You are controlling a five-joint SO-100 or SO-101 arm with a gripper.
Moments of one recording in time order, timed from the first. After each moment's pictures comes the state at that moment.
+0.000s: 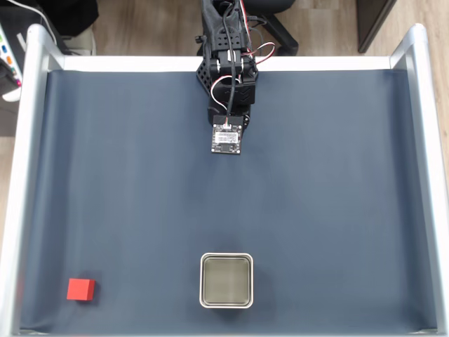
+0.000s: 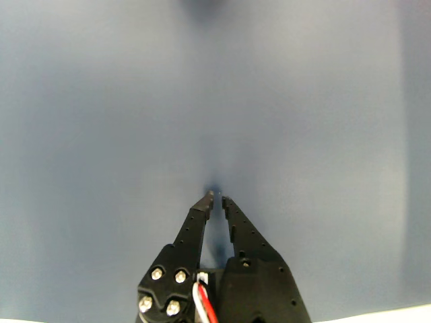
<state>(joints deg) -8.2 192.4 179.6 73.0 -80.0</state>
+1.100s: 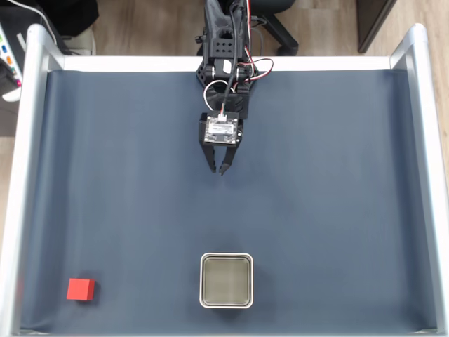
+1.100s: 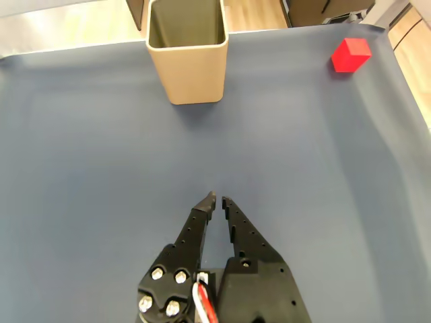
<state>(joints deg) 0.3 172.0 172.8 35.4 -87.0</state>
